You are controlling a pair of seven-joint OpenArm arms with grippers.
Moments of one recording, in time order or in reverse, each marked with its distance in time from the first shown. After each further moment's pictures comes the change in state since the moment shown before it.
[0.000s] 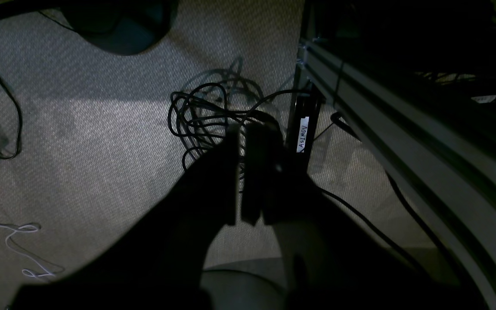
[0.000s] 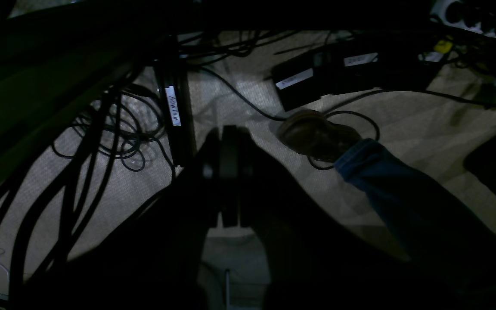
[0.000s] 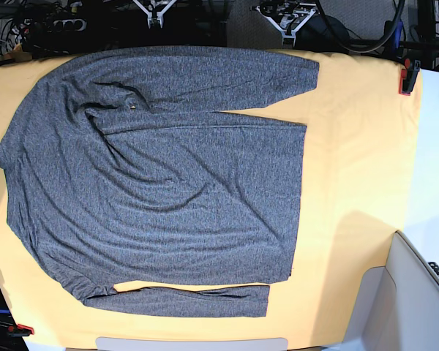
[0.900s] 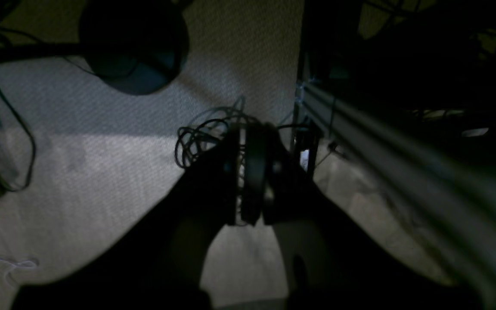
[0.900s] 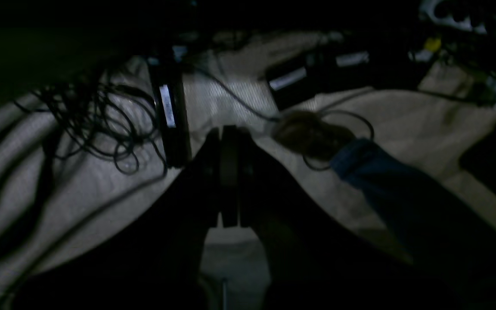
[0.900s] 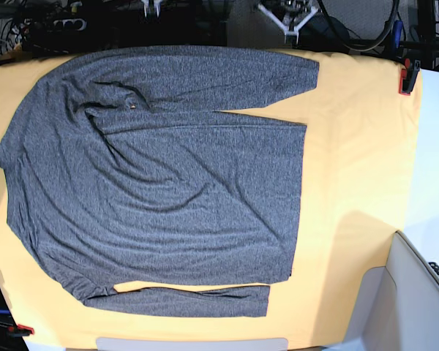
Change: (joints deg) left arm 15.3 0.0 0.0 23.3 0.3 -0.1 -0.2; right arm -13.0 0.3 0.0 16.8 -0.2 -0.1 -0.3
